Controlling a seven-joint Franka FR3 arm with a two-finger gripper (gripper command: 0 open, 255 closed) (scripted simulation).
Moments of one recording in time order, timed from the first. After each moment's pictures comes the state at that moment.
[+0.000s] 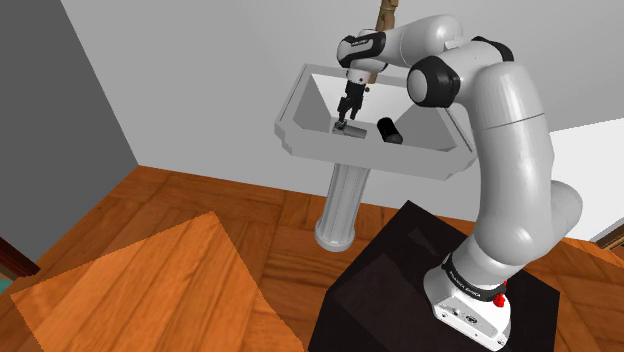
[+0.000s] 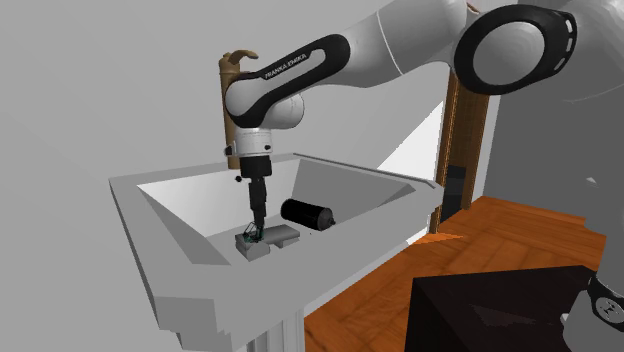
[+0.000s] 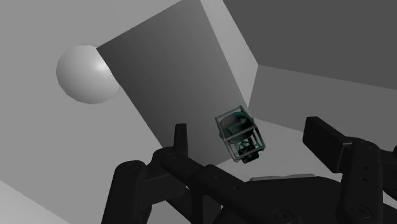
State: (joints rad) arm -0.27 0.76 -0.34 -1.26 0.38 1.82 -0.69
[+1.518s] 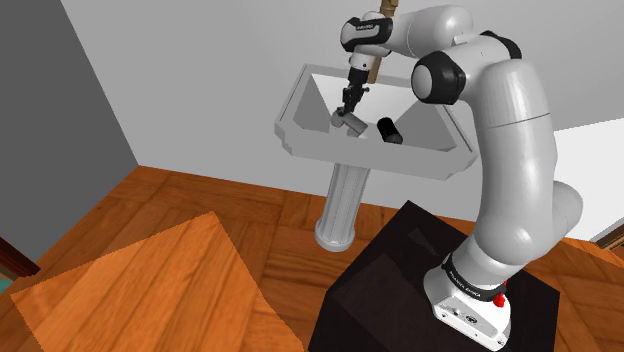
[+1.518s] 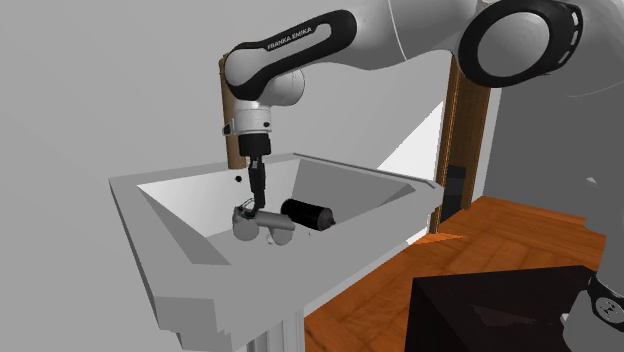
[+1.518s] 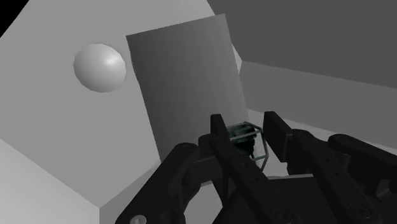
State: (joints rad) arm -0.28 0.73 -0.34 -1.18 0.36 1.72 -0.67
